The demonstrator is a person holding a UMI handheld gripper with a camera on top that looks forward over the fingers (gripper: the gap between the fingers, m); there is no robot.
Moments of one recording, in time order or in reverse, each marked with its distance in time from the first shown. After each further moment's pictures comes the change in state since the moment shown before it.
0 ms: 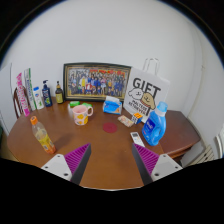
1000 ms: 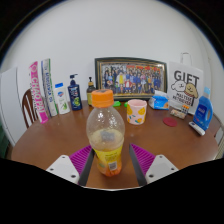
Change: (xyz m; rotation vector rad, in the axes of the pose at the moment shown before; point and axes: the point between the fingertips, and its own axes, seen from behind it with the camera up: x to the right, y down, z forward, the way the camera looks) arm -0.305 0.042 0.120 0.147 -0.138 0.109
